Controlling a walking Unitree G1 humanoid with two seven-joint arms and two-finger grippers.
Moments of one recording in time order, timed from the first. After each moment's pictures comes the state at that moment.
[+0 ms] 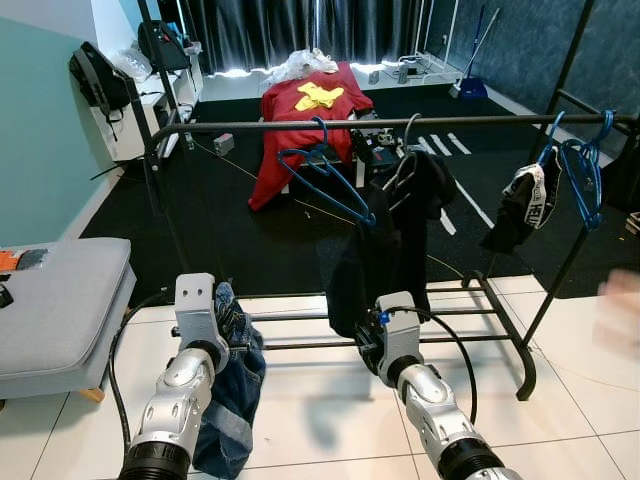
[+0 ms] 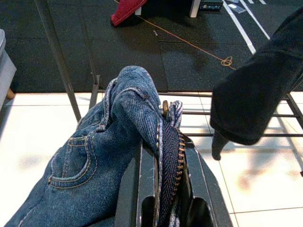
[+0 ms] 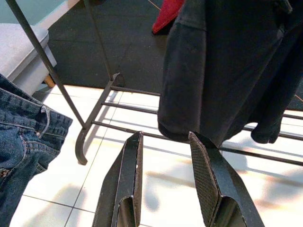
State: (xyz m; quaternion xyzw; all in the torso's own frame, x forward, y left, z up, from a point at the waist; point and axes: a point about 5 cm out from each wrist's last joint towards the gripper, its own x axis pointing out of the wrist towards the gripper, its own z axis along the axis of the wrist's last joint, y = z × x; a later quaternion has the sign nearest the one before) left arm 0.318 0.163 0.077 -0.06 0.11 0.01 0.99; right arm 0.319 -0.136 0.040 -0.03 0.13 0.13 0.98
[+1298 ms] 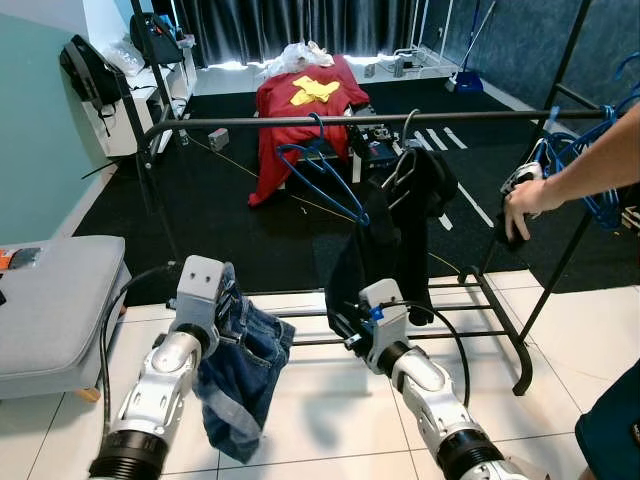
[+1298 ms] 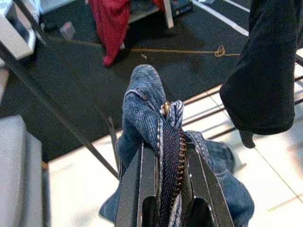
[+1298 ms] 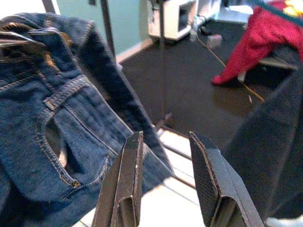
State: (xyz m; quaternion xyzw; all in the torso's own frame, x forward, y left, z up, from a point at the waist) left arm 0.328 0.174 0.116 0.14 0.03 -0.10 0.99; right arm 0.324 -0.108 0.079 -0.04 0.01 0.30 0.95
